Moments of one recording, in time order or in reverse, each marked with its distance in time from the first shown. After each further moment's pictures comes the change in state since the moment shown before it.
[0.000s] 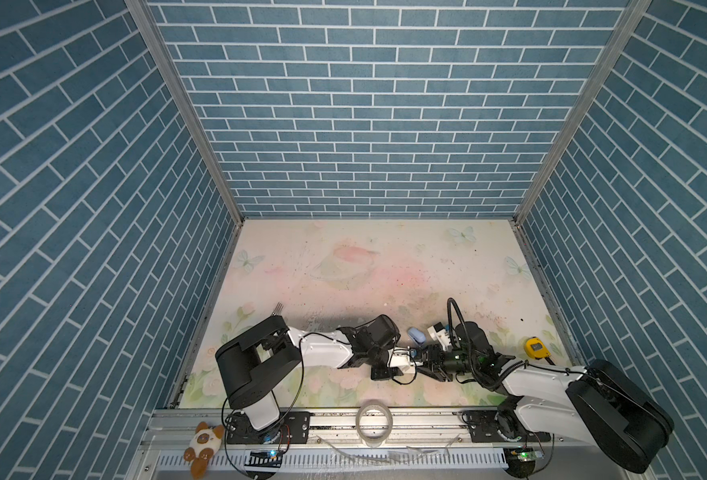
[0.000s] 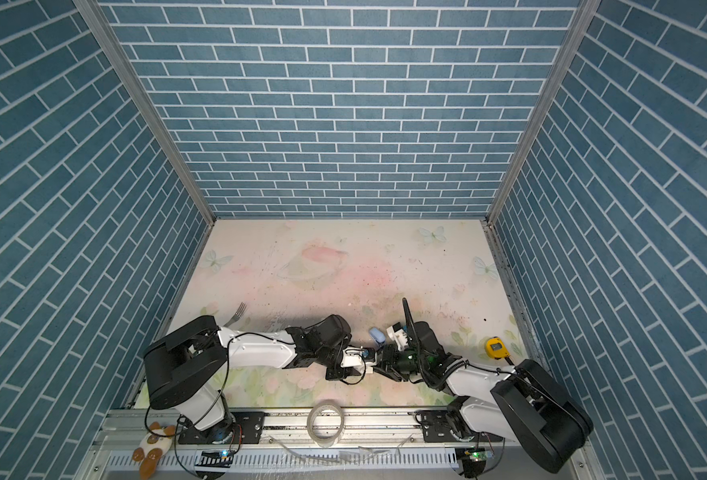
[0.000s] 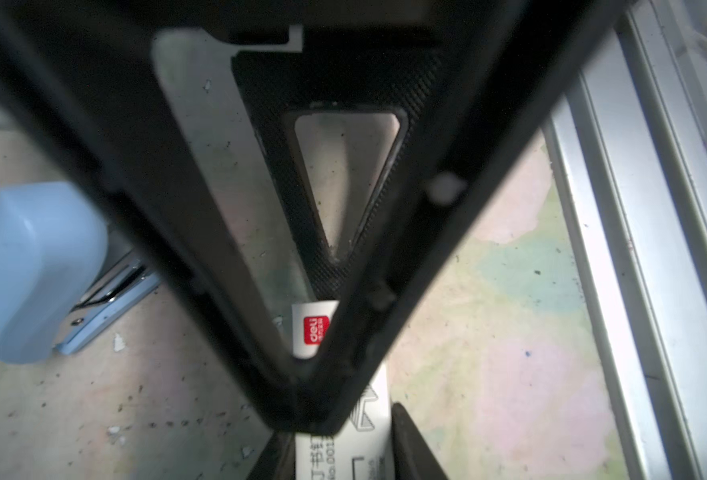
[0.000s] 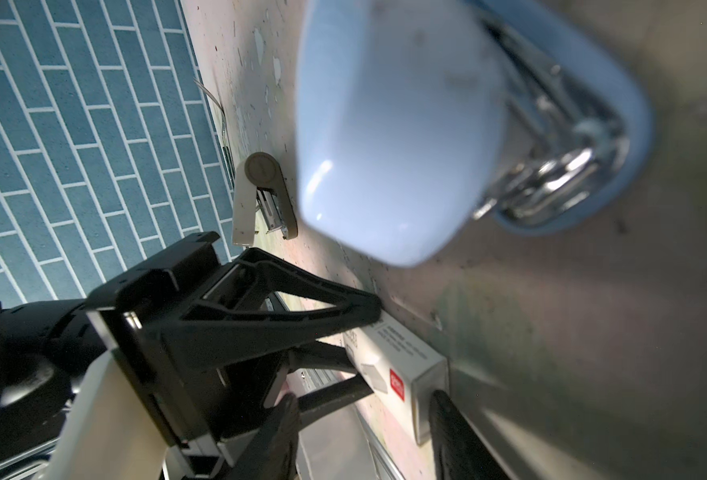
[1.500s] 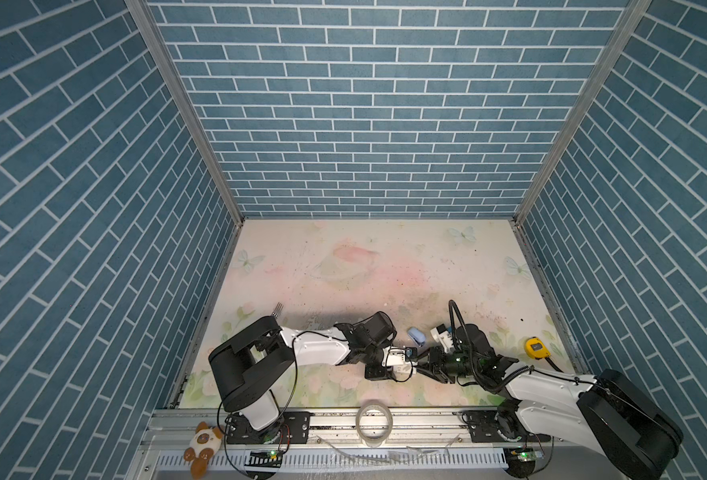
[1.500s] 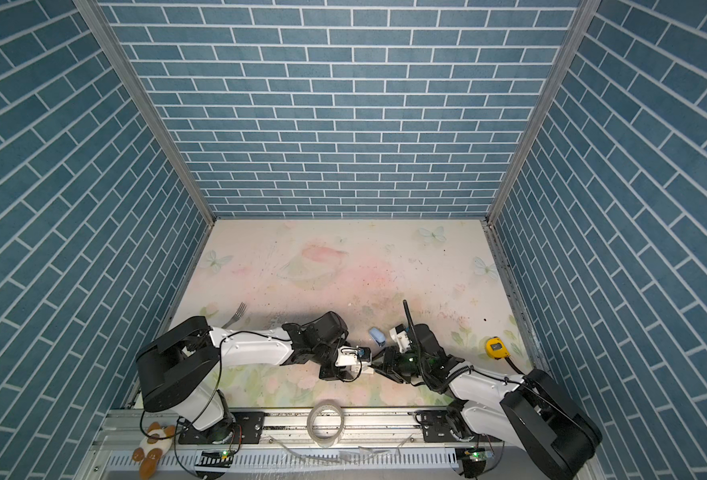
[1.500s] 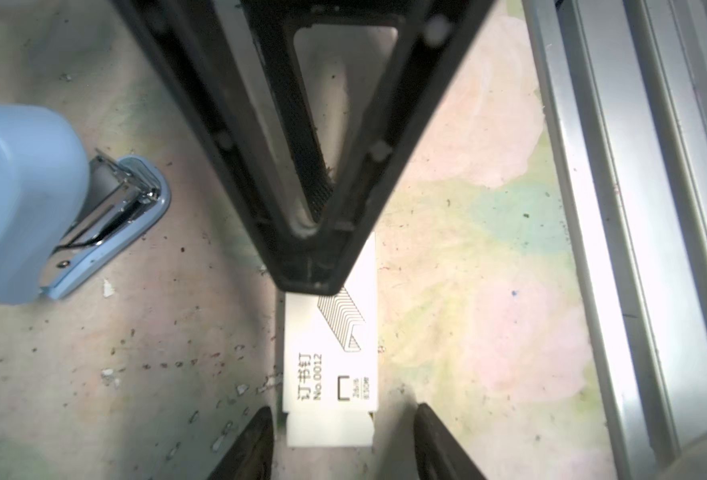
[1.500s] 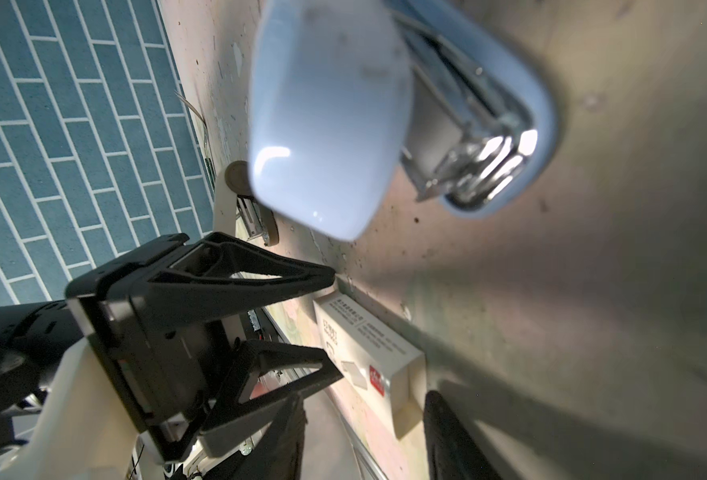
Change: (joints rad) left arm 0.031 -0.040 0.010 -0.133 0.007 0.042; right arm 0.018 -0.077 -0.008 -0.095 0.072 -0.013
